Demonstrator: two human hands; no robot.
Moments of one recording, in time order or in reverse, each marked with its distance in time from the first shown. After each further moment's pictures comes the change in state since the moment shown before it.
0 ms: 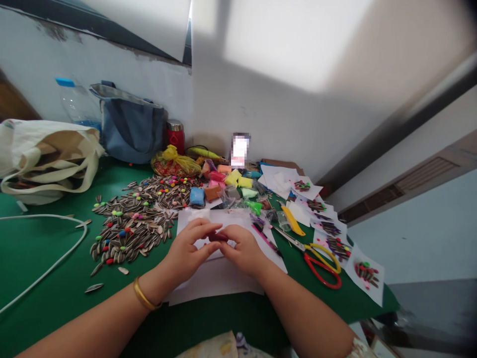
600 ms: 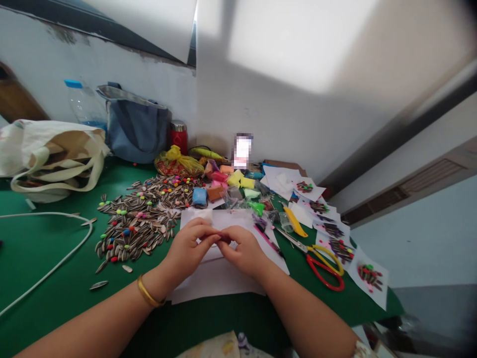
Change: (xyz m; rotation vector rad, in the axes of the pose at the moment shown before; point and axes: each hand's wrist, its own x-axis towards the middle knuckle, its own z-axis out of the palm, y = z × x) left_hand 0.002 0.000 0.000 0.043 0.037 -0.063; right_hand -0.001 -0.002 0.002 -0.079 0.001 0.046
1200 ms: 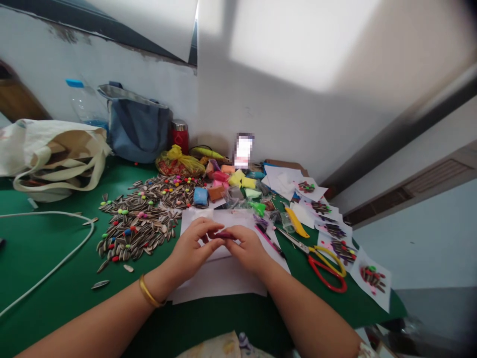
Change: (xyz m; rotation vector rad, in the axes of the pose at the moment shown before) left_hand -0.003 0.001 0.003 -0.056 -0.038 -0.030; right_hand 0.002 0.006 -0.002 0.148 -0.015 -0.015
